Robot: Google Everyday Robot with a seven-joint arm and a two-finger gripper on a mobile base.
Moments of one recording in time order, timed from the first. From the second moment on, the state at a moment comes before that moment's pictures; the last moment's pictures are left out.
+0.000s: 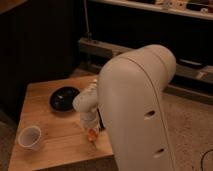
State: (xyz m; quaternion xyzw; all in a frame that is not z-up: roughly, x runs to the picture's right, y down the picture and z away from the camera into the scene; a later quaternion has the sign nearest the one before) arm -0.082 0.230 0.801 -0.28 0.28 0.65 0.65
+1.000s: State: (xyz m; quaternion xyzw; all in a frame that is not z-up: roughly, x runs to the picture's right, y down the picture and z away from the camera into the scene) arm -0.054 0.232 0.805 -0.27 0.29 0.66 0.63
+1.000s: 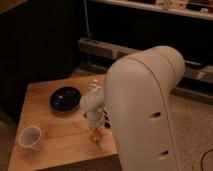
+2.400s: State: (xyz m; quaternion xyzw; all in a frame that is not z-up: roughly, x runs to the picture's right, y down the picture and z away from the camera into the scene) arm 0.022 0.228 0.807 -0.23 0.32 0.71 0.59
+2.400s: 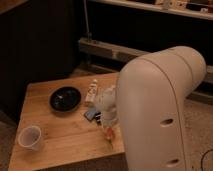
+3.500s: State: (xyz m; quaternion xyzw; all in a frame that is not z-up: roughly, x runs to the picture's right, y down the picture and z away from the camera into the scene) arm 0.067 0.231 0.800 -0.22 0.33 0.74 0.55
